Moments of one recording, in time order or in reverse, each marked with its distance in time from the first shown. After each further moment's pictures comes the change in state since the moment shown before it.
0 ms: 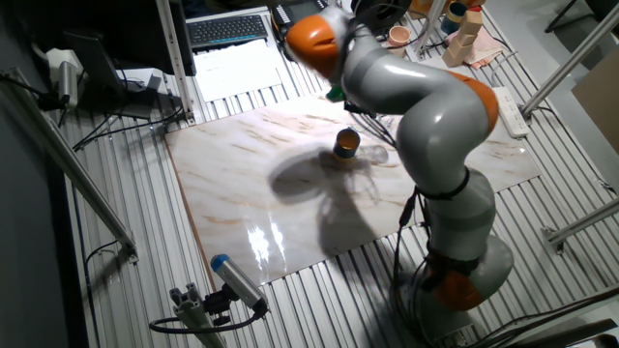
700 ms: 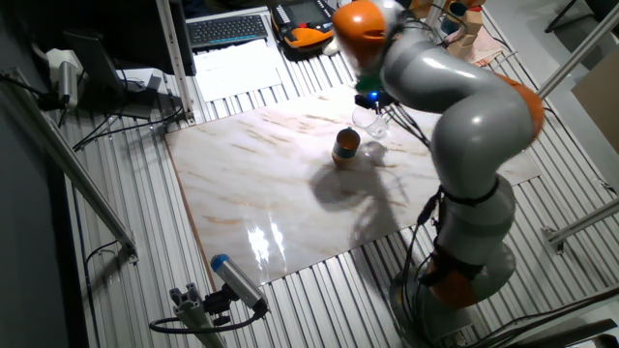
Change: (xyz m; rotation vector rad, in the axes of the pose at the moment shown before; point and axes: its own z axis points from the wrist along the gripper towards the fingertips) arm -0.015 -0.021 0.007 -0.246 -0.058 -0.136
